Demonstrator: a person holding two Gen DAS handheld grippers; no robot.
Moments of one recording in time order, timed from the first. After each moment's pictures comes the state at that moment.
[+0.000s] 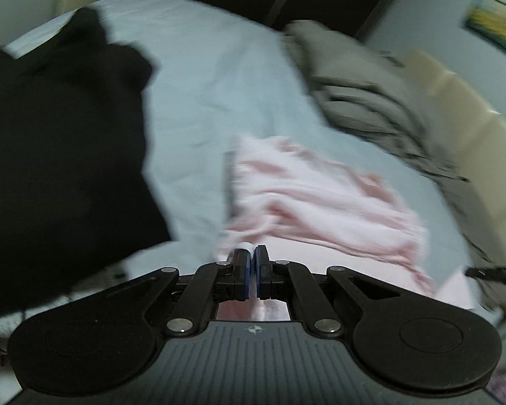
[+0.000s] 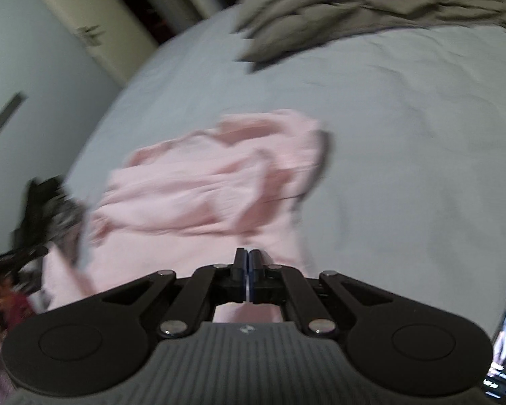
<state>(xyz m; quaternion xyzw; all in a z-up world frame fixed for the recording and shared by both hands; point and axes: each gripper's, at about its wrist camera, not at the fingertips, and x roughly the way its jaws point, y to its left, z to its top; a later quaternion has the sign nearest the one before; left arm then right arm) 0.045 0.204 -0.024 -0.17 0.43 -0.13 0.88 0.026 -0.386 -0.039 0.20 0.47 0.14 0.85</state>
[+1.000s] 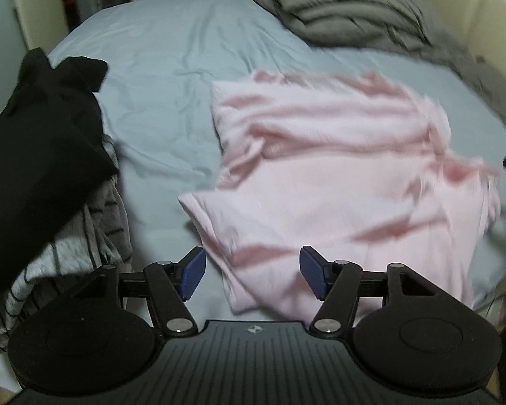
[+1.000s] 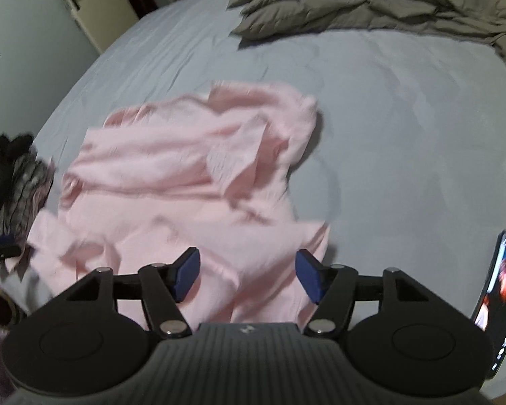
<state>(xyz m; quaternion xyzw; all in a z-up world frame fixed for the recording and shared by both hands) -0.005 0.134 -0.024 0.06 0.48 -0.14 0.87 -0.002 -0.331 -0.037 0.11 0.51 0.12 0.85</state>
